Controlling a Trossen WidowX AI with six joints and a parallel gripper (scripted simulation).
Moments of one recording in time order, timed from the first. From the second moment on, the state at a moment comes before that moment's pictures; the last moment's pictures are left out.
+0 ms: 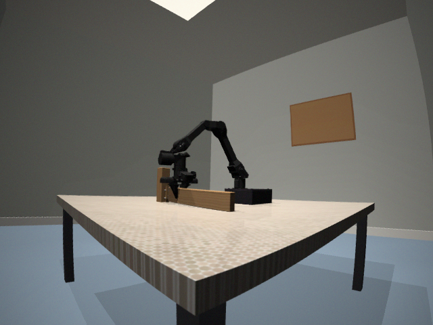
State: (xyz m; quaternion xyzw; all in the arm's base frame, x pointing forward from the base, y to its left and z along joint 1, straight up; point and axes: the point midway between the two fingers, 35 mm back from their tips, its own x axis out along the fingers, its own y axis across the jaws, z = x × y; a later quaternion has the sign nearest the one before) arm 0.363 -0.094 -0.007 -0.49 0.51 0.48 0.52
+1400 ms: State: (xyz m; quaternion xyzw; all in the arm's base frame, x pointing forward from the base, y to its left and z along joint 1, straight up) arm 0.362 -0.094 0.000 -0.49 0.51 0.48 0.51
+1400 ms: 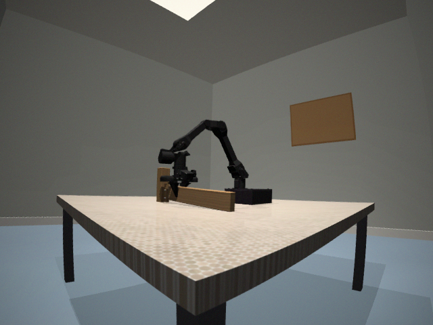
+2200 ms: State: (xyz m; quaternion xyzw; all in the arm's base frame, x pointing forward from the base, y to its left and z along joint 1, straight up) arm 0.363 -0.094 0.003 -0.49 0.51 0.48 0.51
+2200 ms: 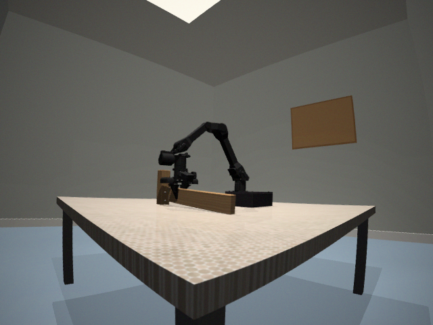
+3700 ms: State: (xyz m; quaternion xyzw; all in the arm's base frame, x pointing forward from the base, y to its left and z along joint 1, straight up) arm 0.365 -0.098 0.003 -0.49 0.51 0.48 0.51
